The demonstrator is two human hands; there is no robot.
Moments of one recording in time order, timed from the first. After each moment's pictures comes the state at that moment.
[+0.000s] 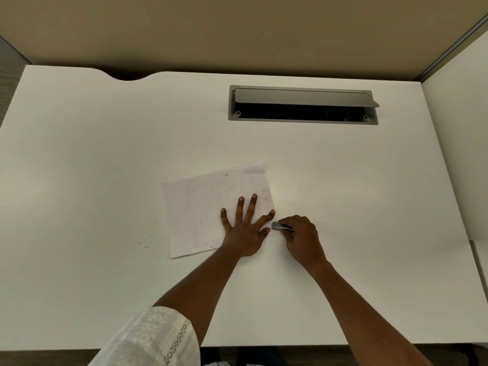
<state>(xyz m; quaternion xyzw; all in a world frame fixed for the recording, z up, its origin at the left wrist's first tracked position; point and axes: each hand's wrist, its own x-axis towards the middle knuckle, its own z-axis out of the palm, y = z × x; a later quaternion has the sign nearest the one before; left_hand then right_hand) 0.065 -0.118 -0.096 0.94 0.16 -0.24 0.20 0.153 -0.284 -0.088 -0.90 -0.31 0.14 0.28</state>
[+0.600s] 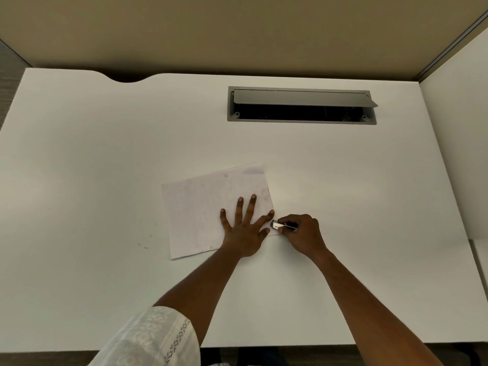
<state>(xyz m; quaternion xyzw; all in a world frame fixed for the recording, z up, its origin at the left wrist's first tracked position) 0.065 -0.118 -0.097 0.94 0.16 -0.23 0.19 0.168 -0.277 -0.073 -0.88 -0.21 0.24 0.35</state>
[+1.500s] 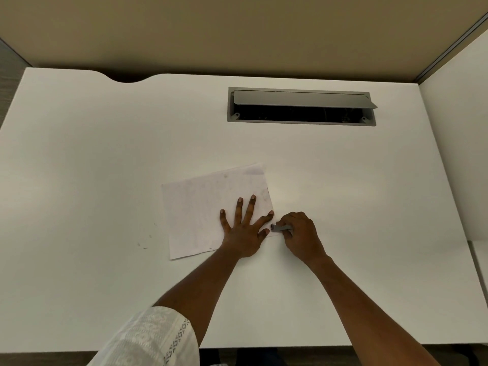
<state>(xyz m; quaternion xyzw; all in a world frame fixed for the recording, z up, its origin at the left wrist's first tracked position) 0.064 -0.118 -0.099 0.94 0.16 -0.23 0.20 0.165 -0.279 -0.082 -0.89 -0.34 0.15 0.27</state>
